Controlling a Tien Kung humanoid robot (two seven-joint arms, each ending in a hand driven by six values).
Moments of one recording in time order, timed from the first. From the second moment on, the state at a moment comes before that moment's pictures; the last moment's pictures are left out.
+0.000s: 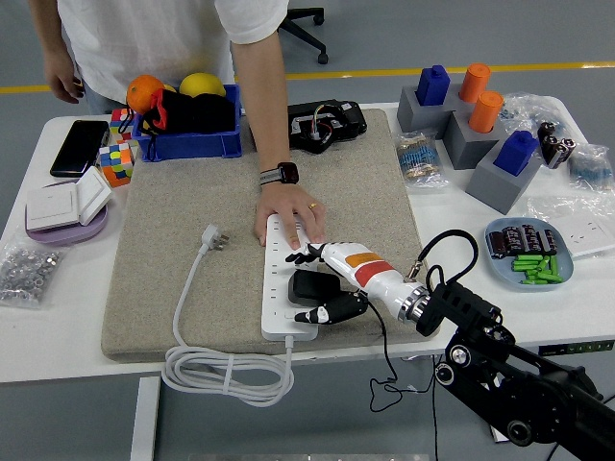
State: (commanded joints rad) left arm -0.11 0.03 -1.74 -0.18 1.83 -0.03 0.28; right arm 0.41 -0.09 0.69 1.21 -1.89 -0.14 0.11
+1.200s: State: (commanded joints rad) left arm -0.11 0.03 -1.73 -0.18 1.82 -0.03 0.28; right arm 0.27 -0.20 0.75 1.46 -1.76 -0.05 0.15
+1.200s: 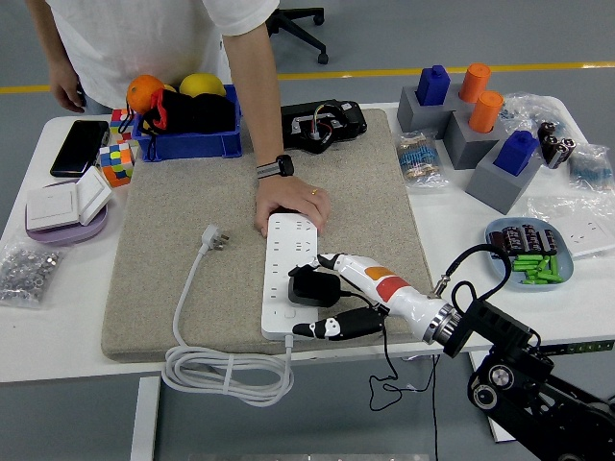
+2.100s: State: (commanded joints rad) left arm -0.11 0.03 -1.74 -0.18 1.82 -0.03 0.28; right arm 0.32 -0.16 0.67 1.36 -1.76 -0.04 0.14
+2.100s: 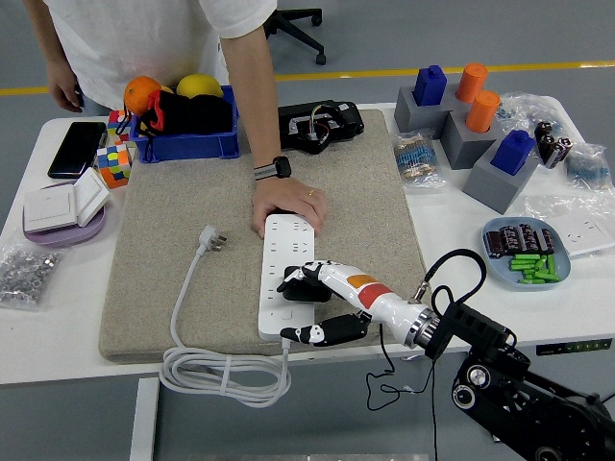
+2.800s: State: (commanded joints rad) left arm -0.11 0.02 -1.75 -0.18 1.82 -0.03 0.28; right arm 0.32 -0.17 0.66 1.39 -1.75 -0.04 0.14
